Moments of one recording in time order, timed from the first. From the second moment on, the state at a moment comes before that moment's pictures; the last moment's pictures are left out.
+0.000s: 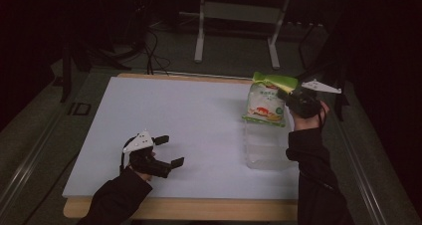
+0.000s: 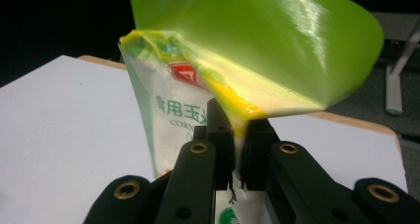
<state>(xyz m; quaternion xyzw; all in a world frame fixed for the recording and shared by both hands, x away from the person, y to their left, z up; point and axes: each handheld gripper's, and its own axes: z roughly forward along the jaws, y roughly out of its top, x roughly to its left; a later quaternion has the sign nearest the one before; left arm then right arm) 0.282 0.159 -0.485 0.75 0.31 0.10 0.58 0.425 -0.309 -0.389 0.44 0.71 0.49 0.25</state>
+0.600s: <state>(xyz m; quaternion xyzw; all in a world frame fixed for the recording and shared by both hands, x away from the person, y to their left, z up) 0.284 0.158 -0.489 0.75 0.32 0.09 0.58 0.418 -0.319 -0.380 0.45 0.70 0.48 0.27</state>
